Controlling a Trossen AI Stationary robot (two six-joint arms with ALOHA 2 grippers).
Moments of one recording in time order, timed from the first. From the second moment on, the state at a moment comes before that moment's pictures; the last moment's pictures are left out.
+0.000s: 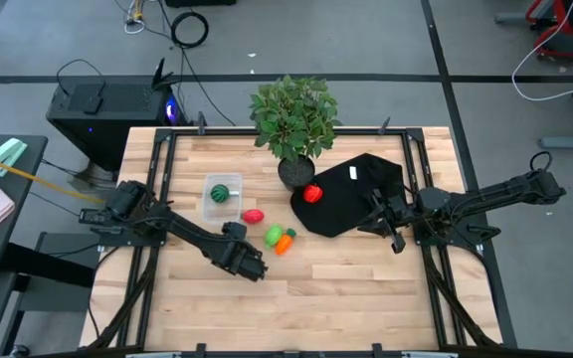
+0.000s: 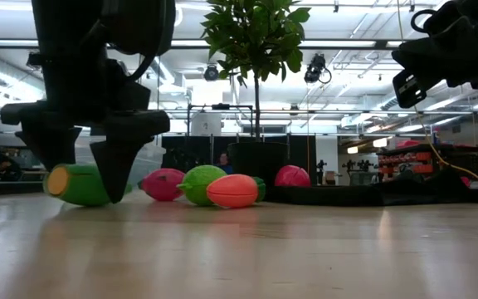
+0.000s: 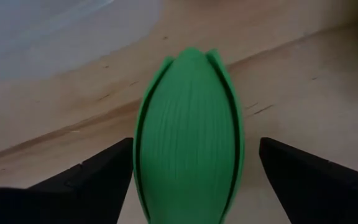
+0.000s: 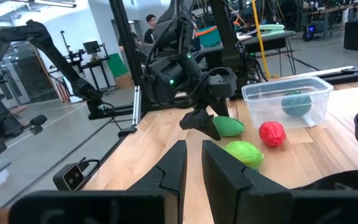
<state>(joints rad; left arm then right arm) -0.41 1.87 1.14 -0.93 -0.34 -1.64 0.12 0.51 0.02 0.48 -0.11 0.21</state>
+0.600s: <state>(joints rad) -0.41 1.87 1.14 -0.91 -0.35 -1.61 0.12 0.51 0.02 0.48 -0.11 0.21</state>
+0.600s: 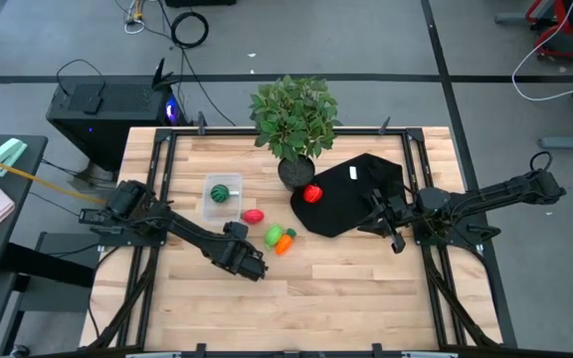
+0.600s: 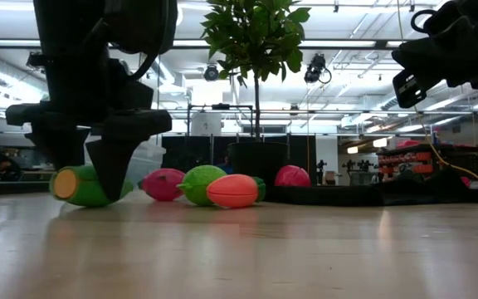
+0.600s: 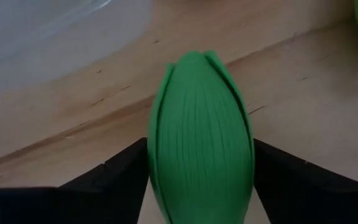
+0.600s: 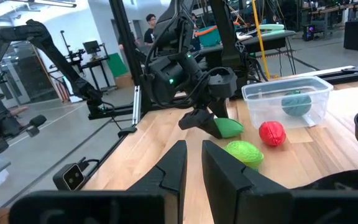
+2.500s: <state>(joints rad) -0.20 1.84 1.60 -1.57 -0.59 -1.33 0.12 0.51 0.02 0.48 -0.13 0.23</state>
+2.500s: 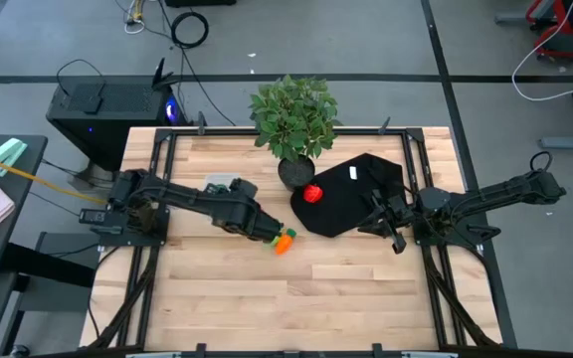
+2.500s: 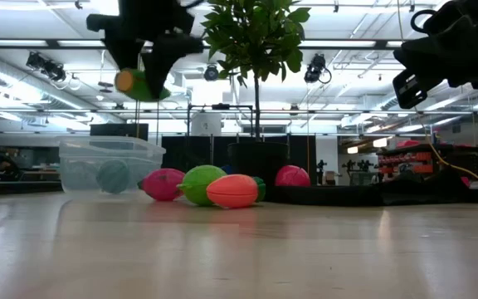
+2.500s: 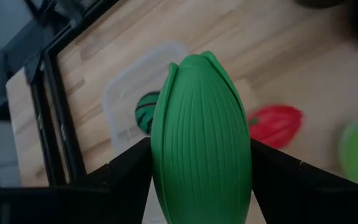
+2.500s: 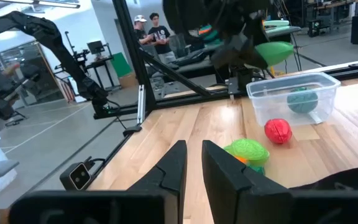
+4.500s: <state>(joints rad) -0.69 1.75 1.33 -0.75 -1.17 -1.03 0.10 0.53 0.02 0.45 0.04 0.24</state>
